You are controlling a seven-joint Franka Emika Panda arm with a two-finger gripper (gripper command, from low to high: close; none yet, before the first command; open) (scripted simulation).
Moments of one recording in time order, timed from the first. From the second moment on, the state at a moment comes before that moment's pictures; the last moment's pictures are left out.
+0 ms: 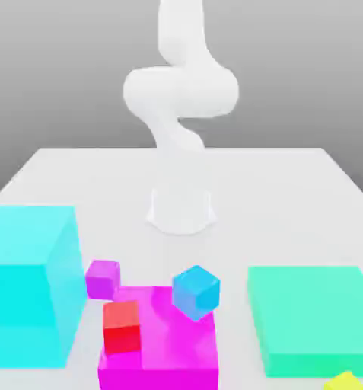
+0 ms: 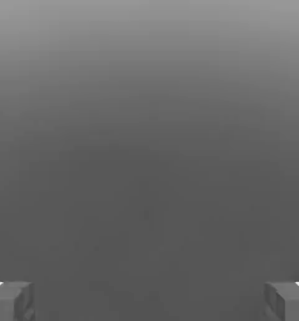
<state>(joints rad) 0.01 -0.71 0.02 -2.29 0.00 2.32 0.80</state>
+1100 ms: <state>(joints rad) 0.22 0.50 0.19 -2.12 -0.18 2.60 0.86</state>
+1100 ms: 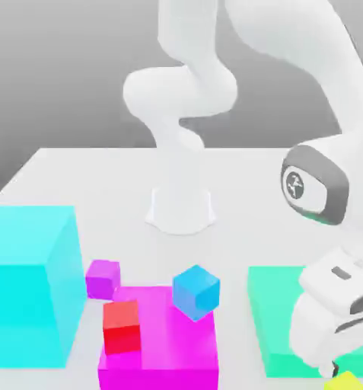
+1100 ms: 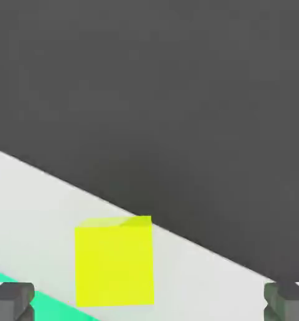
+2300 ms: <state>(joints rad) -0.22 0.06 0.02 -2.42 0.00 2.49 1.08</state>
